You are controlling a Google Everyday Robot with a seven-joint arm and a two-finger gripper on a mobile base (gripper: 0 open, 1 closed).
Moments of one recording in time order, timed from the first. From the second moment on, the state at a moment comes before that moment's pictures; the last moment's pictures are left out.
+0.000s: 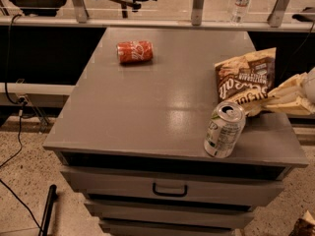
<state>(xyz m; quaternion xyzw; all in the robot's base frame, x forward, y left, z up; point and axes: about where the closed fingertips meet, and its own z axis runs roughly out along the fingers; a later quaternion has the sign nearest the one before) 0.497 -0.276 0.887 -0.61 0.71 0.05 0.37</state>
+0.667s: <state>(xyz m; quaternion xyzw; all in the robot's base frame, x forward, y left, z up) 0.498 -0.273 0.886 -0.61 0.70 0.05 0.36</state>
